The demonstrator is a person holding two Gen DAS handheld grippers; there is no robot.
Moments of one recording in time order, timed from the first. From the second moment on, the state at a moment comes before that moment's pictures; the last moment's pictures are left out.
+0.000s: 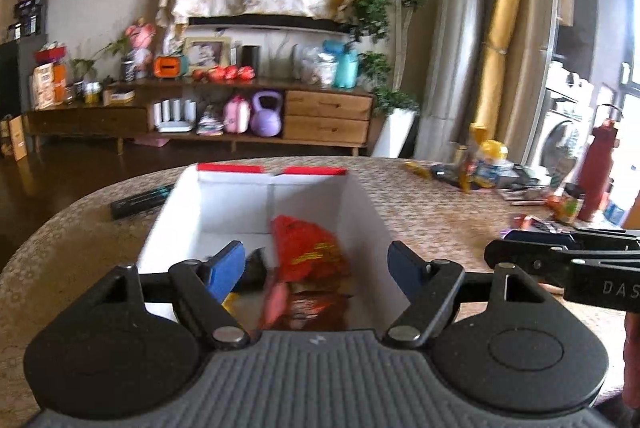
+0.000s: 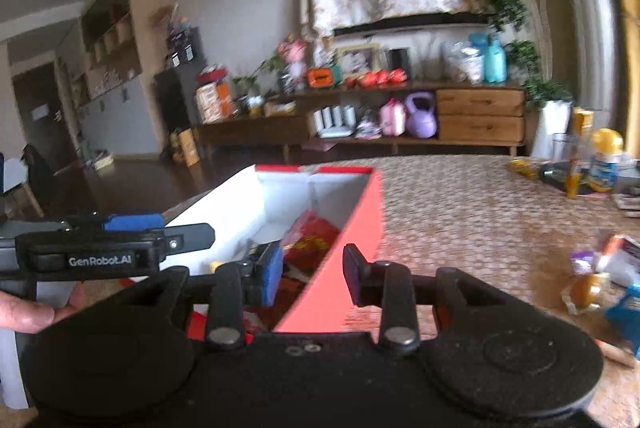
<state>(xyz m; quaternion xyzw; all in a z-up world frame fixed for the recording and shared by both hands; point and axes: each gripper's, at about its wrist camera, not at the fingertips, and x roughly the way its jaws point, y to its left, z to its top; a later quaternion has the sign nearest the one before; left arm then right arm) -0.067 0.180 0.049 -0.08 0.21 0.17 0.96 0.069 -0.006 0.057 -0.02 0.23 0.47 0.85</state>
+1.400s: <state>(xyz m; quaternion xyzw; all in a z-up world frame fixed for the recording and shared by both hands) 0.007 0.044 0.025 -0.01 0.25 0.02 0.97 0.096 -0.189 0.013 0.06 0.21 0.26 0.94</state>
